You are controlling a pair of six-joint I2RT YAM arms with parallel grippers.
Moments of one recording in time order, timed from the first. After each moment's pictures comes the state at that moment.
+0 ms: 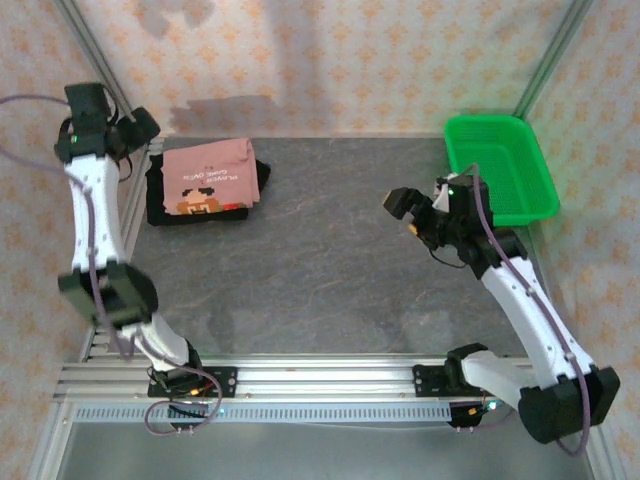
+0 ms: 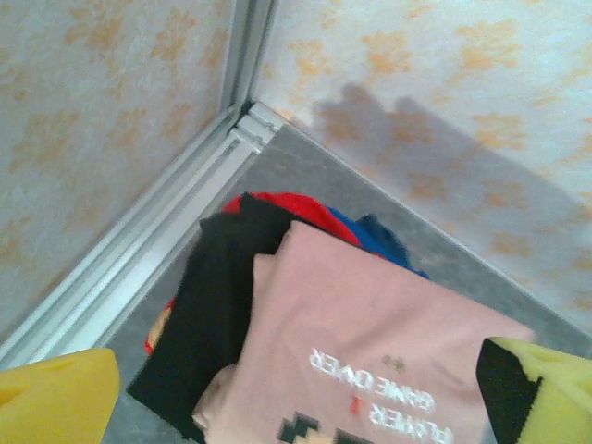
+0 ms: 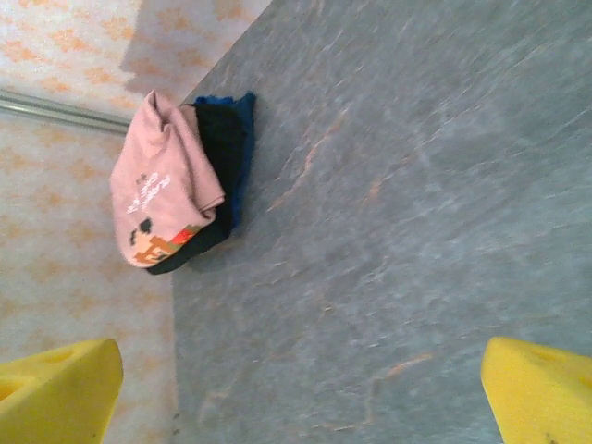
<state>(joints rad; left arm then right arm) 0.35 1.61 1.82 -0.87 0.00 -0.41 0.26 1.02 1.04 -0.66 -0.34 0.83</state>
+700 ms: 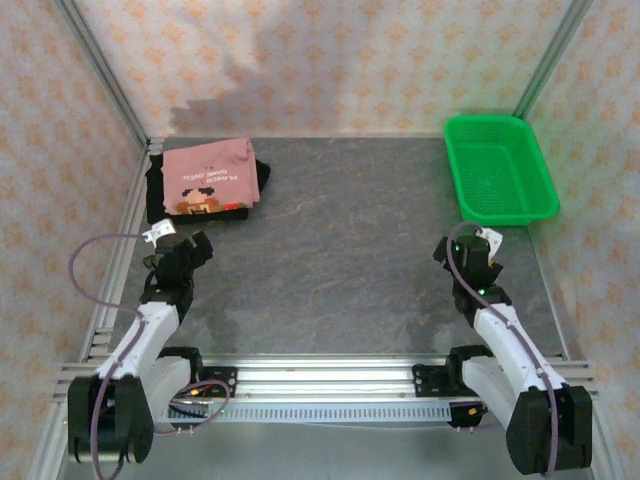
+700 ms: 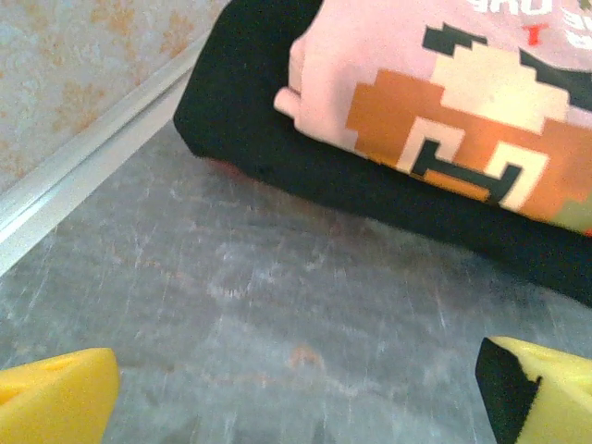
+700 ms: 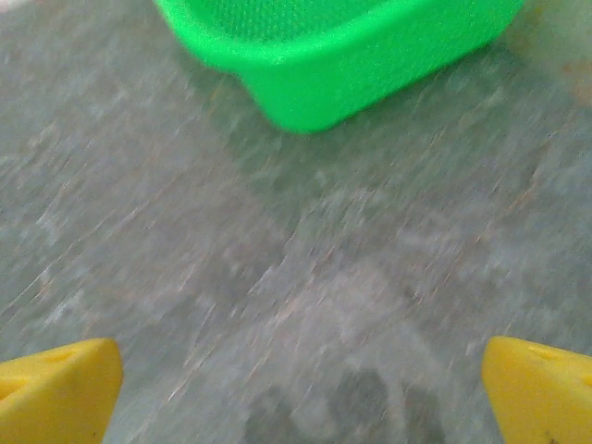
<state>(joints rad) 0.07 0.97 0.37 0.06 -0.35 -0.35 0.07 0.86 0.37 -0.15 0.39 0.43</state>
